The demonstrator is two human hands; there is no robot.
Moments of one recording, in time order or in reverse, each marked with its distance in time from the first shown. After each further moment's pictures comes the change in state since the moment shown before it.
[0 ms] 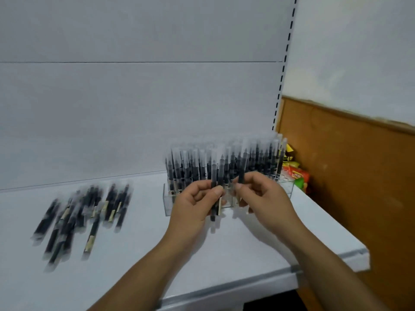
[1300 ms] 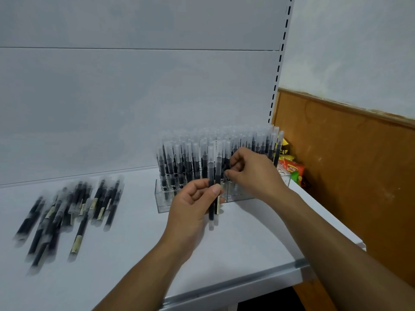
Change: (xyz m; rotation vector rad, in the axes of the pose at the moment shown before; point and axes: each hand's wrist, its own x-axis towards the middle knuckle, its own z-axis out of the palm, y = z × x) left_hand 0.004 -0.015 0.003 -0.106 -0.002 -0.022; right_hand 0.060 0.001 -0.002 -0.546 -0.011 -0.045
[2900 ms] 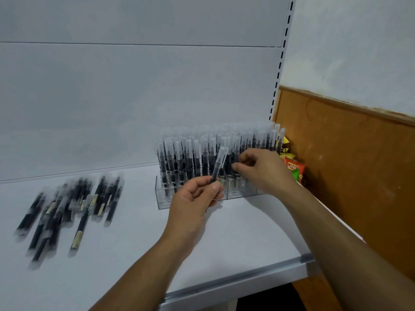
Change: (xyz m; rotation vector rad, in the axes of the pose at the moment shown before) left_hand -0.002 -0.001 0.002 0.108 0.028 0.064; right_hand 0.000 0.016 -0.010 -0.007 0.024 -0.024
